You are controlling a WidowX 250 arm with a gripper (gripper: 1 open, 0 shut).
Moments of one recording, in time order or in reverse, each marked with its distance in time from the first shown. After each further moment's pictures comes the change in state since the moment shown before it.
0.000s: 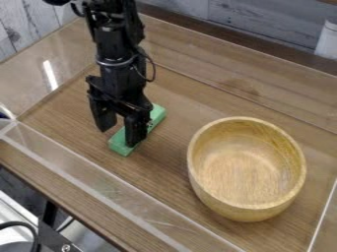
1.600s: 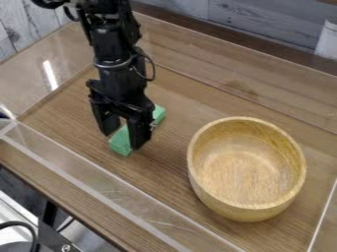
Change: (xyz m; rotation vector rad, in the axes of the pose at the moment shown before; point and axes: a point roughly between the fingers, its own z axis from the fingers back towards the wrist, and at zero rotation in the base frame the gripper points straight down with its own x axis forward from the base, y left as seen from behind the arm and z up) arm -0.002 -0.007 0.002 -0.056 -0.034 0.023
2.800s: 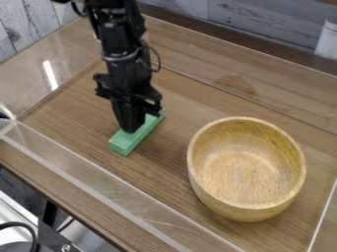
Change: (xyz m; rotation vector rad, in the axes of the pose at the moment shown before) arm 0.023 0.005 0.002 -0.011 -0.035 0.041
